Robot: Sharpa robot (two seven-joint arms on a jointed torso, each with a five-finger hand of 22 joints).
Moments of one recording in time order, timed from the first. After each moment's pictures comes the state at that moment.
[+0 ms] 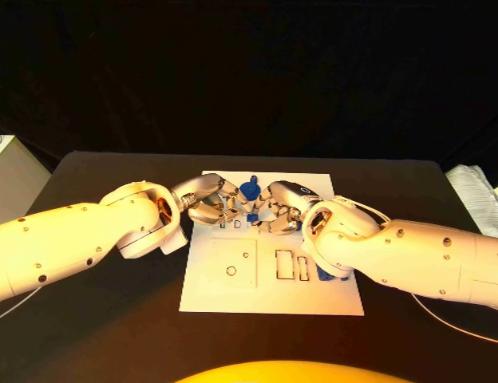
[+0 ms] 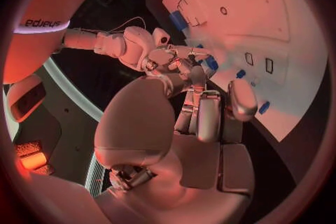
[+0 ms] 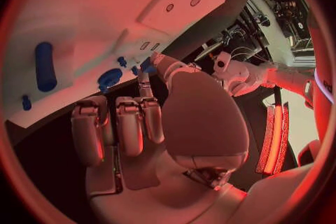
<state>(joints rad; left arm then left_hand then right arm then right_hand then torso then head) 1.20 -0.84 -0.07 1.55 -0.98 -0.12 0.12 1.34 -0.09 0.75 0.11 0.18 0.81 0.14 0.33 0.26 1.00 0.04 0.98 0.49 1.46 -0.03 1.44 1.31 0.11 1.24 0.08 1.38 1.11 1.17 -0.62 -0.15 1.53 -1.37 -0.48 -0.27 1.36 -0.19 0.43 0.16 0.14 1.06 0.11 0.25 0.32 1.47 0.03 1.51 1.31 1.46 -0.04 1.57 1.31 0.01 1.47 0.06 1.57 1.31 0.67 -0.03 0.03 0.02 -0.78</state>
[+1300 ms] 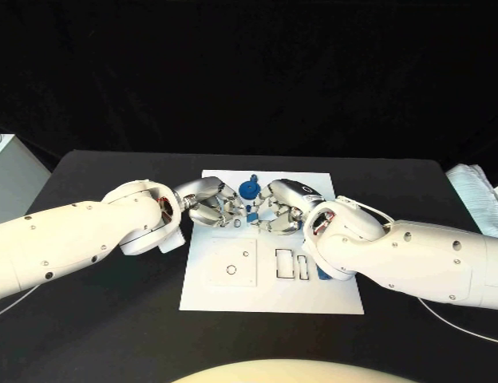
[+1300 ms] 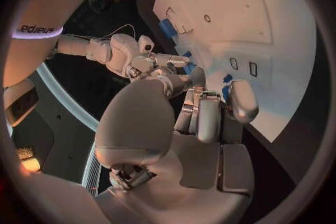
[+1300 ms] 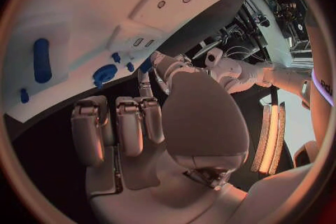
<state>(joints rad) 1.20 -0.82 -0.07 1.52 -1.03 -0.08 0.06 1.33 -0.08 0.78 0.11 0.18 0.83 0.14 0.31 0.26 1.00 0.04 0.99 0.50 1.46 -0.02 1.44 1.31 0.10 1.25 0.09 1.39 1.13 1.17 -0.64 -0.15 1.59 -1.40 -0.51 -0.29 1.36 -0.19 0.43 0.16 0.14 1.06 0.10 0.25 0.33 1.47 0.03 1.51 1.31 1.46 -0.04 1.57 1.31 0.01 1.47 0.06 1.57 1.31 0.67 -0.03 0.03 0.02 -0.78</state>
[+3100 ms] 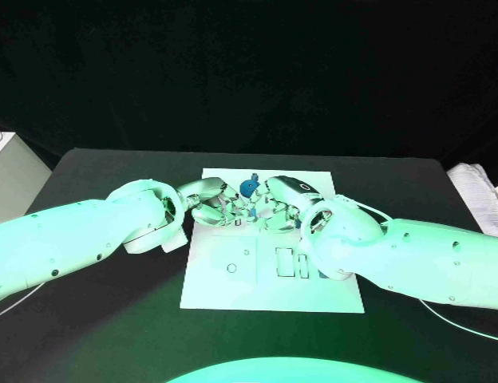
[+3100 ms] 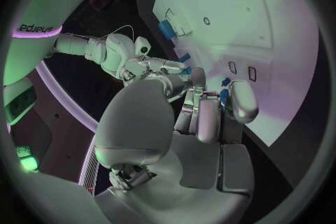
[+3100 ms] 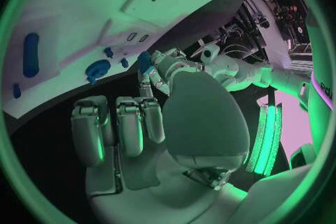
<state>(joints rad) 1.19 -0.80 -0.07 1.50 -1.02 -0.07 0.05 1.33 -0.08 0.78 0.10 0.18 0.83 0.14 0.31 0.26 1.00 0.04 0.99 0.50 1.46 -0.02 1.45 1.31 0.10 1.25 0.09 1.40 1.13 1.17 -0.63 -0.14 1.61 -1.43 -0.54 -0.30 1.35 -0.20 0.44 0.15 0.14 1.06 0.10 0.26 0.34 1.46 0.03 1.51 1.31 1.47 -0.04 1.57 1.31 0.01 1.47 0.06 1.57 1.31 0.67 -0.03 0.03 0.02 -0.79</state>
